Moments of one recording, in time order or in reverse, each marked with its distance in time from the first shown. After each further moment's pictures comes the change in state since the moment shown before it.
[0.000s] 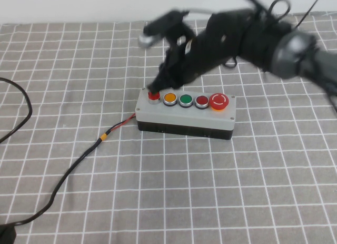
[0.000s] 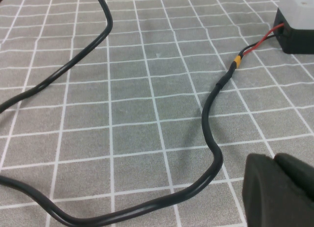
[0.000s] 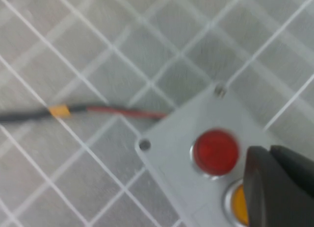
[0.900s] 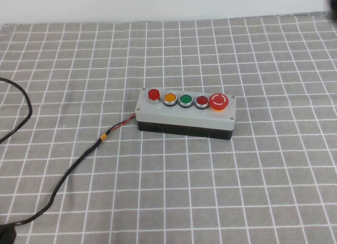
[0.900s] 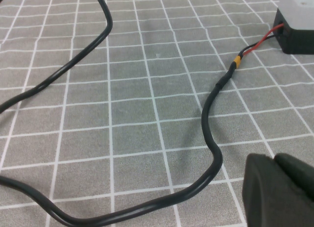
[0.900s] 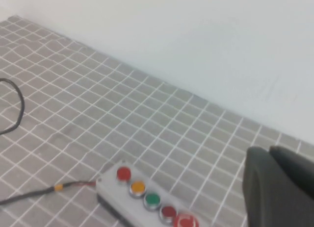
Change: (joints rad) right arm 0.000 -1.034 0.539 -0.349 -0.071 0.339; left arm 0.000 0.000 0.000 0.000 0.000 0.000
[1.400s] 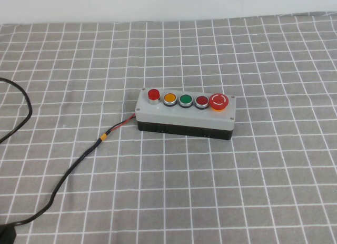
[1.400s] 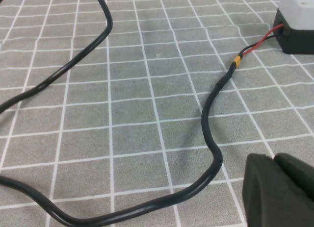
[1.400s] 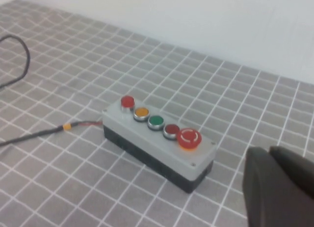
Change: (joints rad) right arm 0.000 -0.504 0.622 -0.041 -0.136 0.103; left arm 0.000 0.000 0.000 0.000 0.000 0.000
